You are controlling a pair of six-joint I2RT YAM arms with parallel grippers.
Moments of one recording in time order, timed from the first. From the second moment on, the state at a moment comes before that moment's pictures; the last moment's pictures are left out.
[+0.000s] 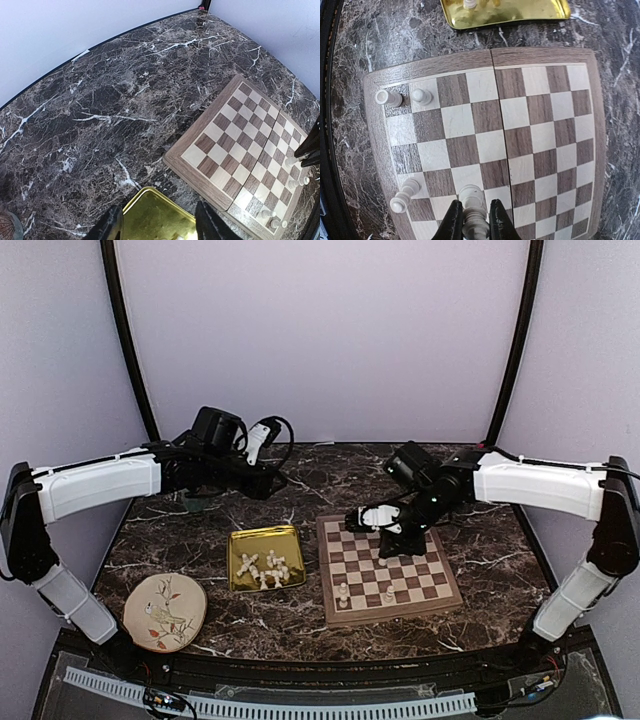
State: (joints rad) left arm -0.65 1.54 1.21 -0.30 0.10 -0.04; right arm 0.82 1.62 1.24 -0.83 -0.21 -0.70
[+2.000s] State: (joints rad) left arm -0.65 1.59 1.23 -0.34 0.10 -0.03; right arm 0.84 1.40 0.86 -0.70 -0.24 -0.77
